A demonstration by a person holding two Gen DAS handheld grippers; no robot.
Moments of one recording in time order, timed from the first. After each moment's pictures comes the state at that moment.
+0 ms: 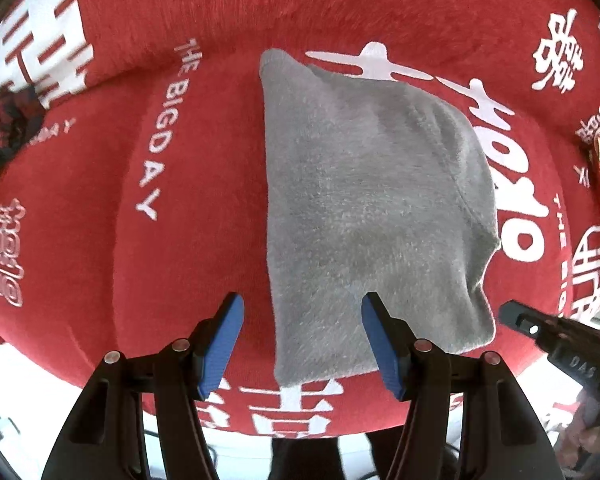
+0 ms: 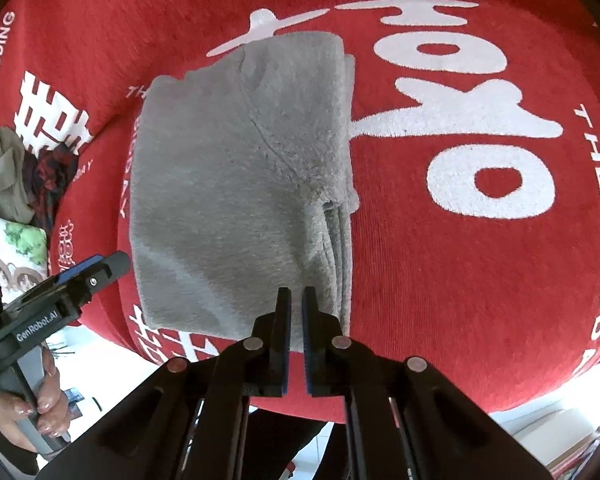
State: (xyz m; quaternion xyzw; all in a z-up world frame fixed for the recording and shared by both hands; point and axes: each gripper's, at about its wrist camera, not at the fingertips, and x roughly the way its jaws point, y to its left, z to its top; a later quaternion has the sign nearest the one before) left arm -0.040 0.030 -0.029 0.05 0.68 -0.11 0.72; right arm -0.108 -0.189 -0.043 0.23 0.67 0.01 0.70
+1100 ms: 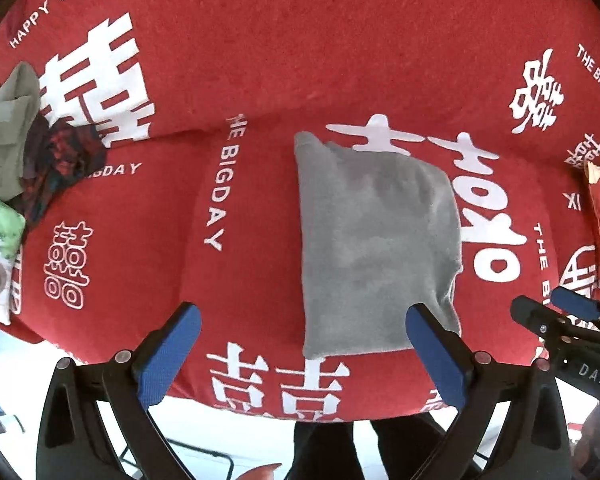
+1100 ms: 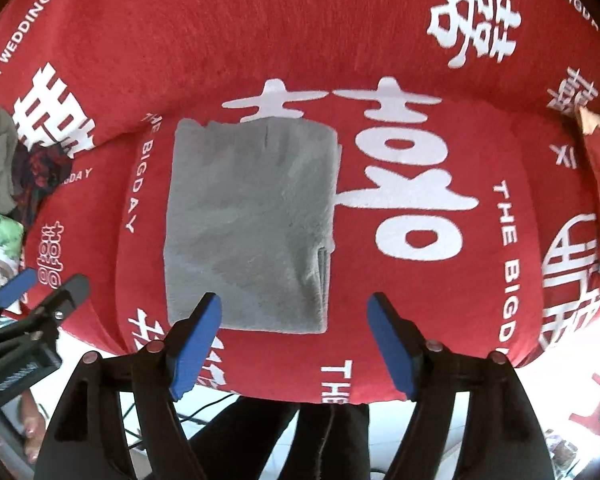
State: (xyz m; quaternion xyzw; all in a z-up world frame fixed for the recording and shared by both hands) left arm -0.051 0.047 0.086 0.06 0.63 -0.07 0.77; right arm -0.095 -0.161 0.076 0.11 0.66 -0.05 0.74
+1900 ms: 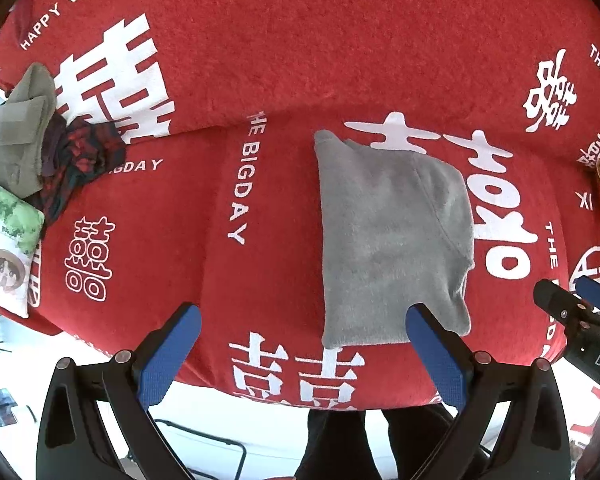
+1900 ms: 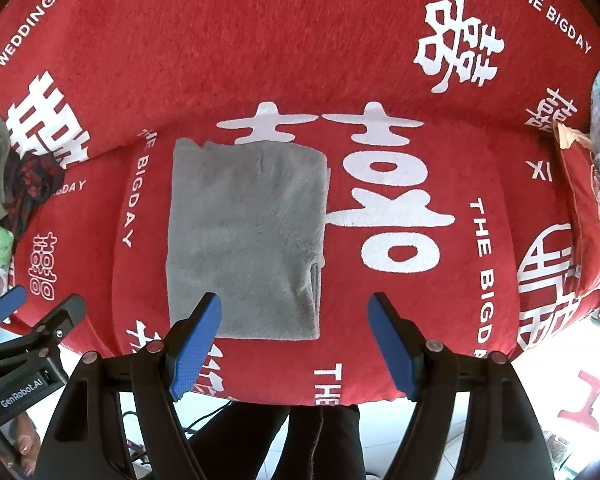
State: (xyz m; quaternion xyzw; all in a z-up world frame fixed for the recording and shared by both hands) left arm -0.047 0.052 0.102 0.07 0.64 -0.05 0.76; right arm -0.086 -0.152 0.104 0.09 0.65 -0.08 0.75
